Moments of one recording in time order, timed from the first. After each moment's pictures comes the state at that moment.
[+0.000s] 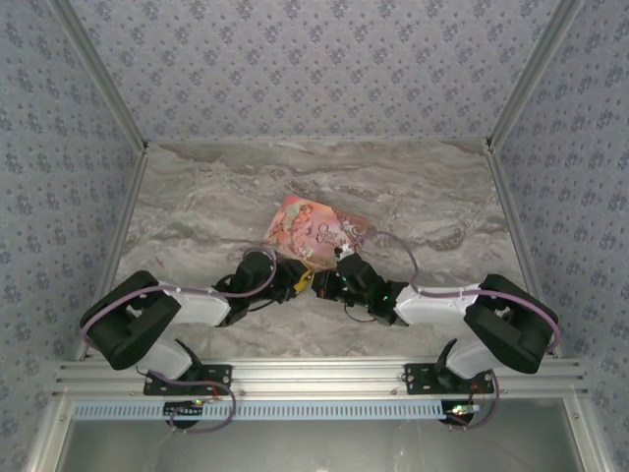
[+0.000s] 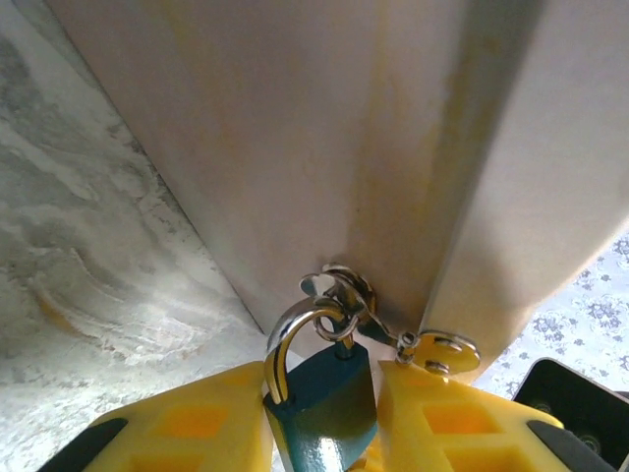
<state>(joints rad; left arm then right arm) -0.78 1.48 0.36 0.64 0.21 -1.69 0.94 1.44 0.52 0.35 -0.03 1.03</state>
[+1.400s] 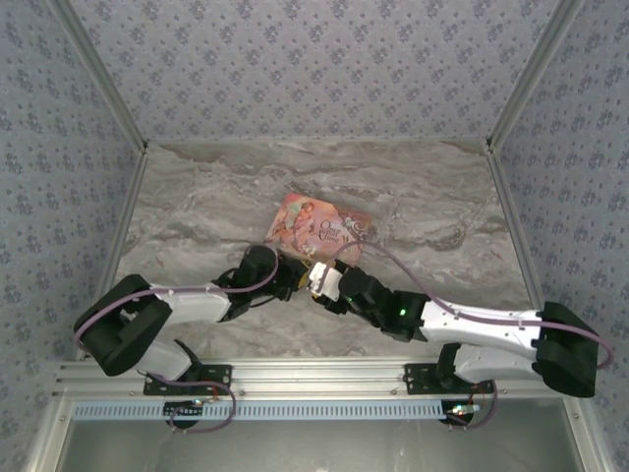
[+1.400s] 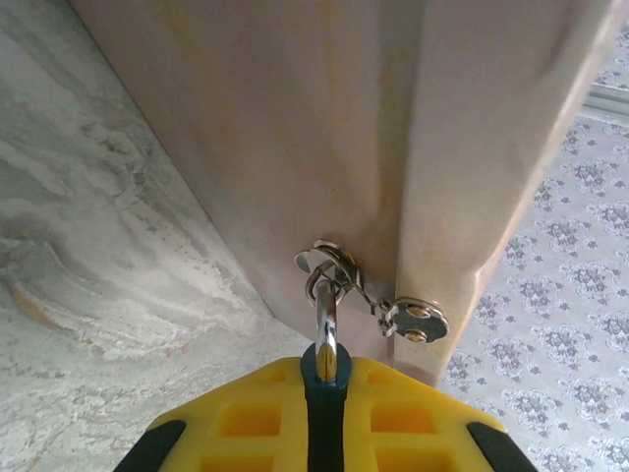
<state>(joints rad) -0.79 1.43 0.44 0.46 0.19 -1.69 1.15 1.15 0.59 0.03 0.38 -0.34</state>
